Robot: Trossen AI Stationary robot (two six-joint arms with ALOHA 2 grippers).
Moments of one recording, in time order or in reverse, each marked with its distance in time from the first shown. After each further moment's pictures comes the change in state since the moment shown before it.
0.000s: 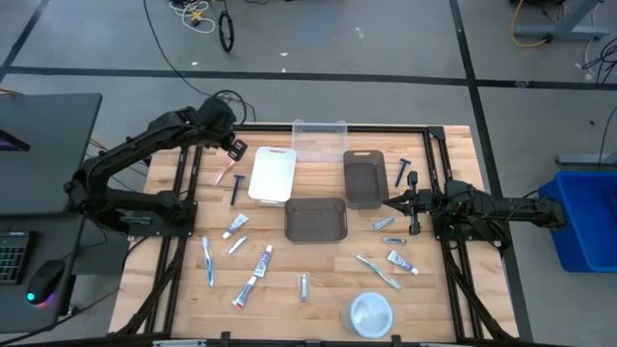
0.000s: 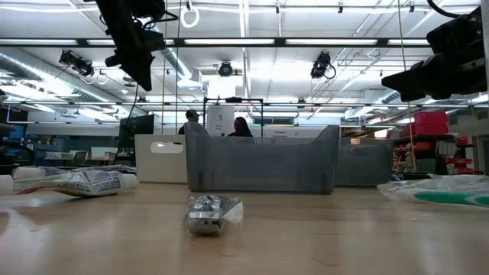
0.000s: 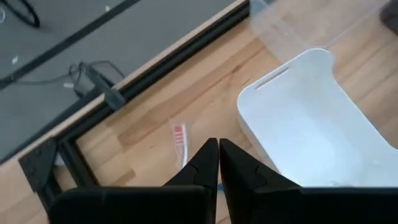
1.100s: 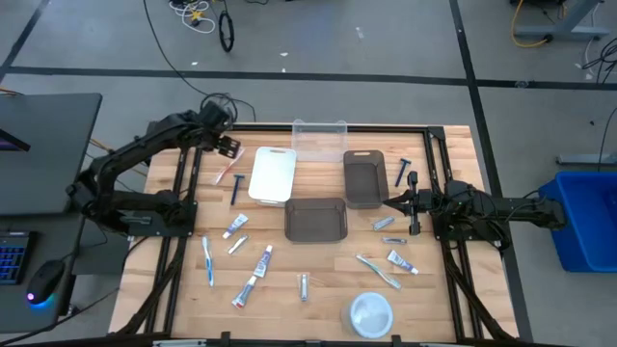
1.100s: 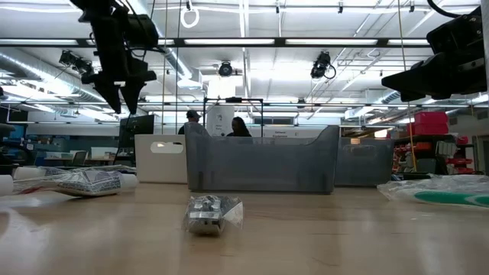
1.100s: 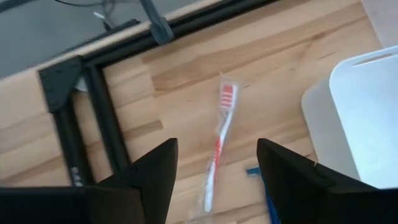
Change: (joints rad) left arm 0.139 0.014 -0.160 0.017 -0.027 -0.153; right arm 0.000 0.000 0.000 0.000 0.000 0.000
